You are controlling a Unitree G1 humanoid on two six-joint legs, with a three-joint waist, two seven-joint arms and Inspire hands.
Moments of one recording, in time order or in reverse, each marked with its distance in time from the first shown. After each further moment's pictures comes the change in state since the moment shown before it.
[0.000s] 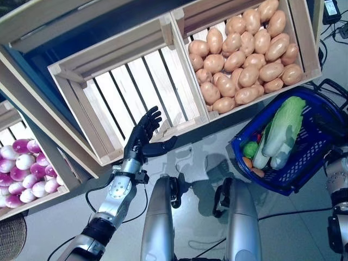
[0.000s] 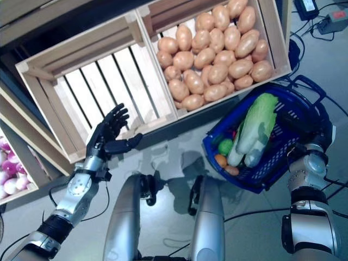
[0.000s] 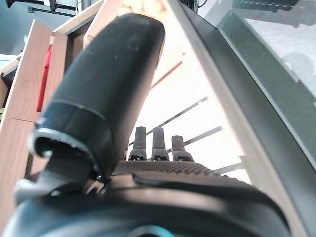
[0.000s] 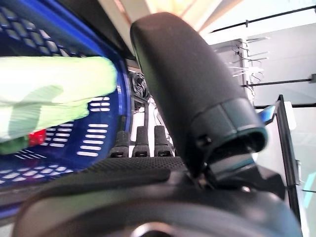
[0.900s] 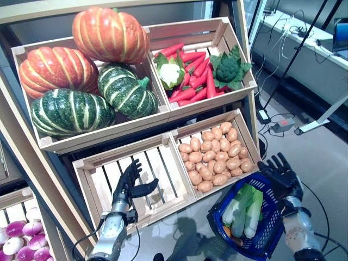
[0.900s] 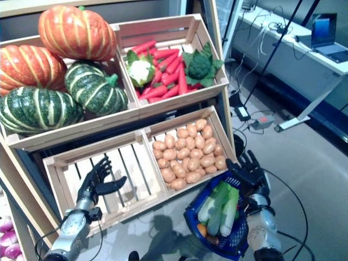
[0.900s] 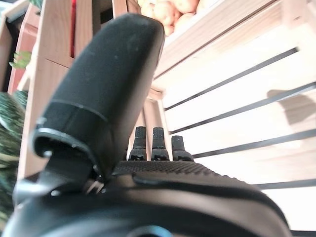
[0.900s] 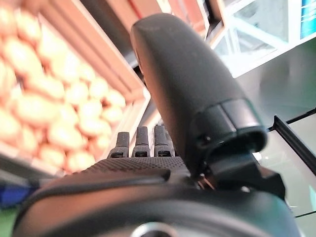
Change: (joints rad) left arm 0.328 -0.169 0.148 0.236 0.150 0.068 0.013; right arm 0.615 0.494 0.038 -0.537 0.075 0.004 0.229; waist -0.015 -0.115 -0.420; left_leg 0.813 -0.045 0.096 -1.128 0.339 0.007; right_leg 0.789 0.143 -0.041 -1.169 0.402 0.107
